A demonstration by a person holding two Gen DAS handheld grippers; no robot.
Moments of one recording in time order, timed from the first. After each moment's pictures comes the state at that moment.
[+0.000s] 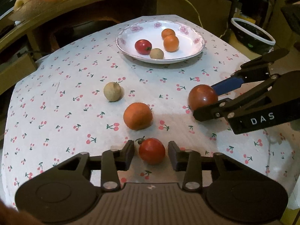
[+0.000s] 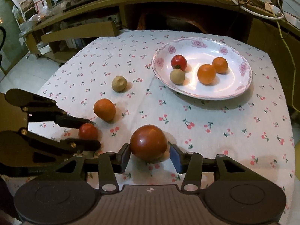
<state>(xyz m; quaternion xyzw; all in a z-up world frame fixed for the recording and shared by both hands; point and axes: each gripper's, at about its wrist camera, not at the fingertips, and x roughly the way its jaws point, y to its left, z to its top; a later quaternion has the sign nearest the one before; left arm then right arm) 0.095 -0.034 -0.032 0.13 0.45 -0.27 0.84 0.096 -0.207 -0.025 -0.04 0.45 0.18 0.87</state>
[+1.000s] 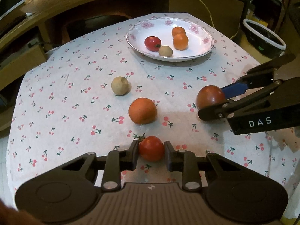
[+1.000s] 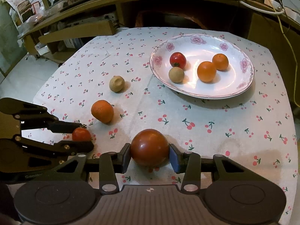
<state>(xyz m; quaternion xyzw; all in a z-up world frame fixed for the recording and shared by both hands) 0.090 -0.037 -0.028 0.13 0.47 -0.23 0.84 0.103 -0.207 -0.027 -0.03 0.47 0.17 0.87</state>
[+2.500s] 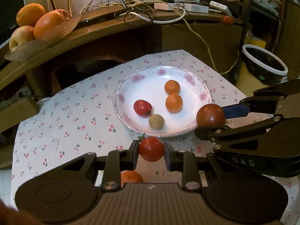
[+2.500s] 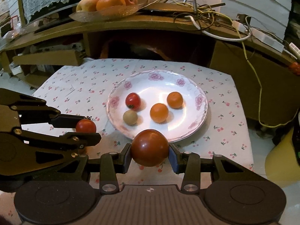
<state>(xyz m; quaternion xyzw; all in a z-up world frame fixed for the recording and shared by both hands) 0.149 -0.093 0.011 0.13 0.39 -0.24 0.88 0.130 -0.230 0.004 -0.05 0.40 0.07 0.91</state>
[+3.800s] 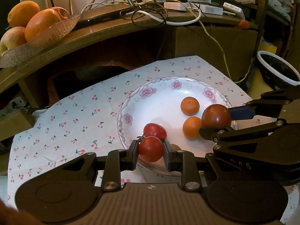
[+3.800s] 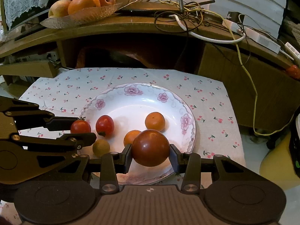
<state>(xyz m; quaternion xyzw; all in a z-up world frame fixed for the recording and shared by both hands) 0.206 -0.109 -0.005 0.12 0.39 -0.23 0.88 0.188 -0.242 -0.002 -0.05 0.40 0.04 0.91</state>
